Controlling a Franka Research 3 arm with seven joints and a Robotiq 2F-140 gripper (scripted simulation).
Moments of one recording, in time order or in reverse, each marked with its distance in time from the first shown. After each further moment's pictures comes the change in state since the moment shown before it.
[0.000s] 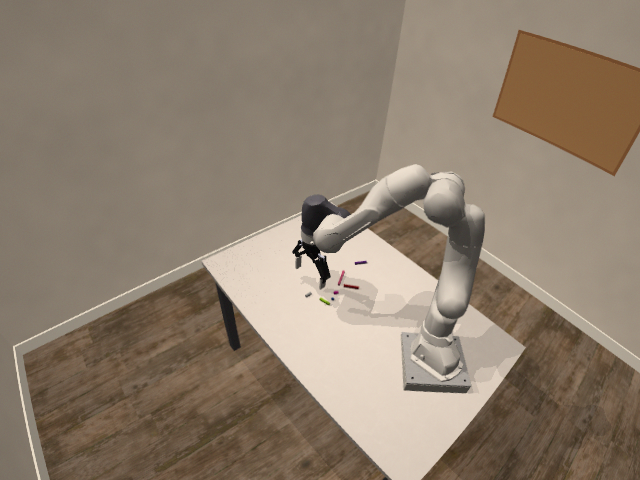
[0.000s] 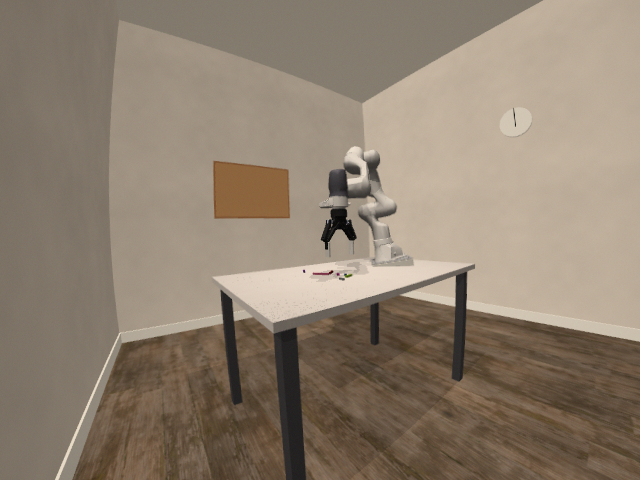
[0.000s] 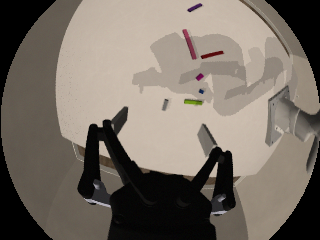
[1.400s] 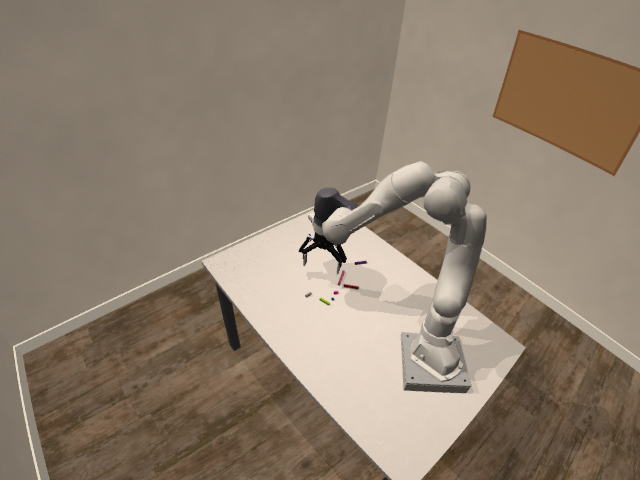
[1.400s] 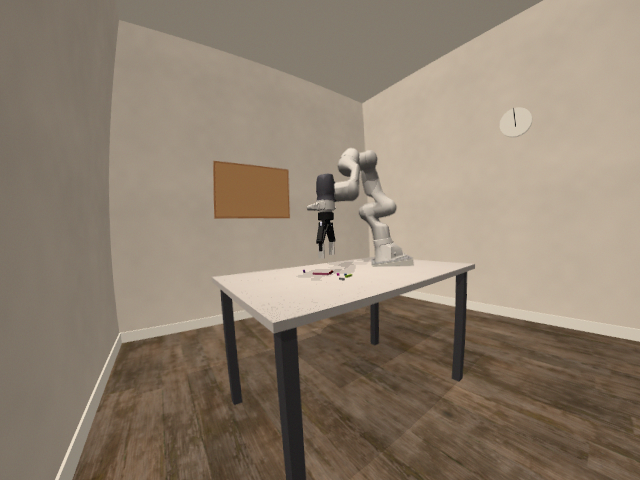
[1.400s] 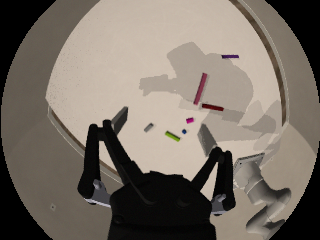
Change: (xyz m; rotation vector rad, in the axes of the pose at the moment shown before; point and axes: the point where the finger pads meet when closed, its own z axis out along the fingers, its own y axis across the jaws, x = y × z) arm 0.079 -0.014 0.007 -0.005 0.013 -0.530
